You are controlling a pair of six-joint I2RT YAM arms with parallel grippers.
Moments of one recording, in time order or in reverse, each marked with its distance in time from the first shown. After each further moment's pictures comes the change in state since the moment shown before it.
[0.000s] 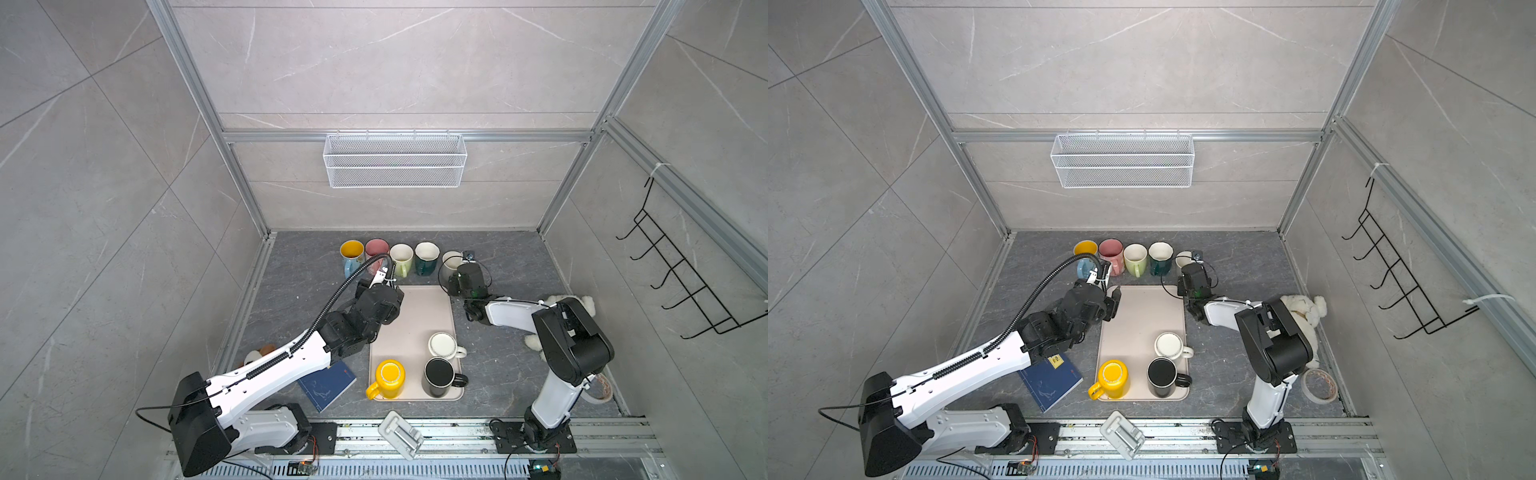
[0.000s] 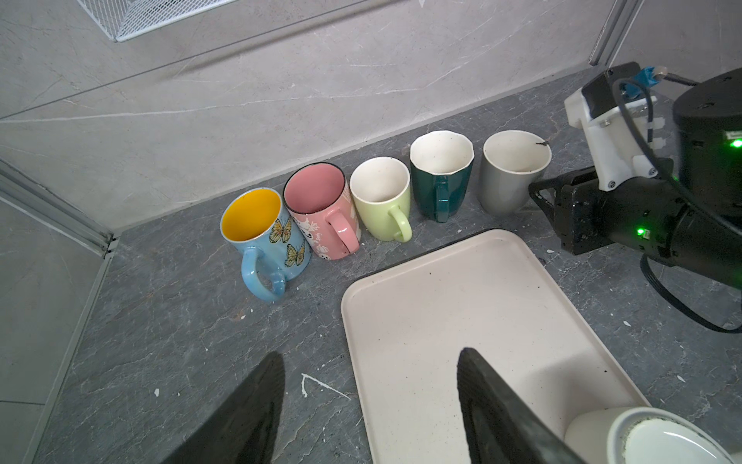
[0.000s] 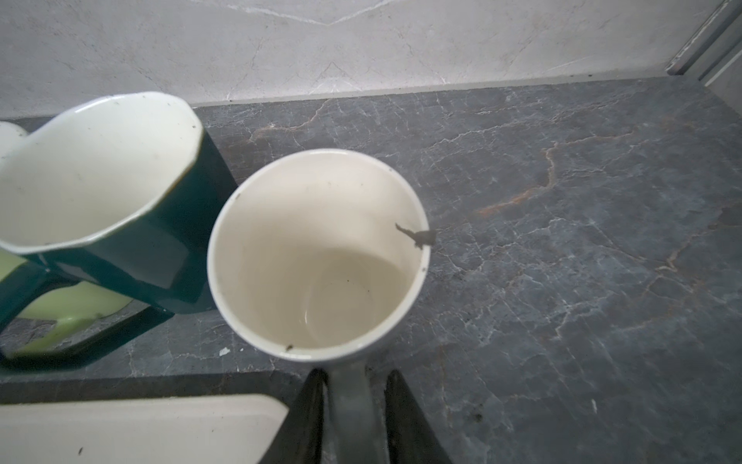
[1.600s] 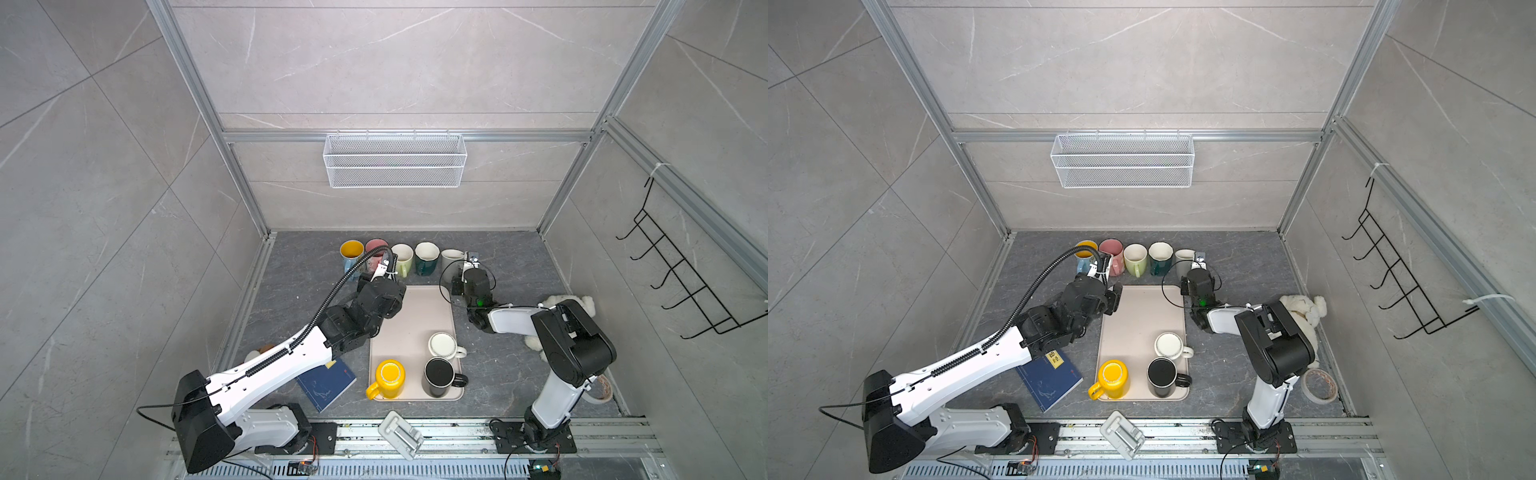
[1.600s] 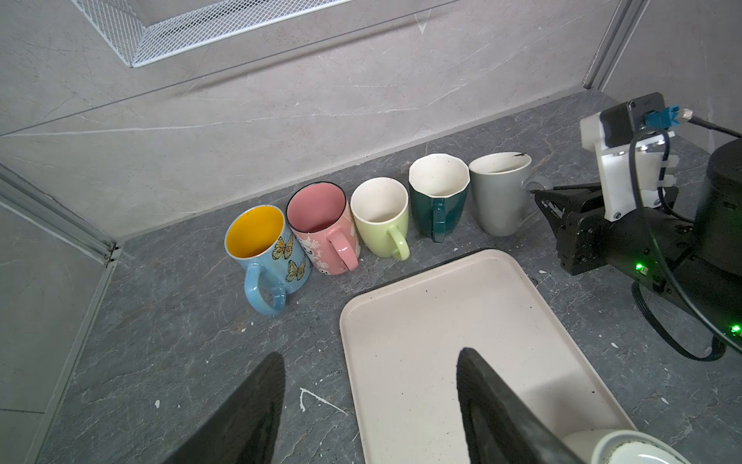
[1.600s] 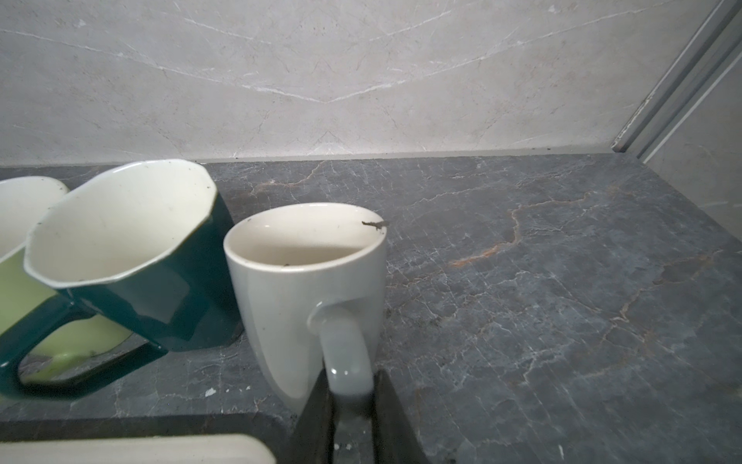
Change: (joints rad) left arm 0.000 0.026 0.080 -0.029 -0.006 -0.003; right arm -0.006 -0.026 -0.120 0.268 0.047 -0.098
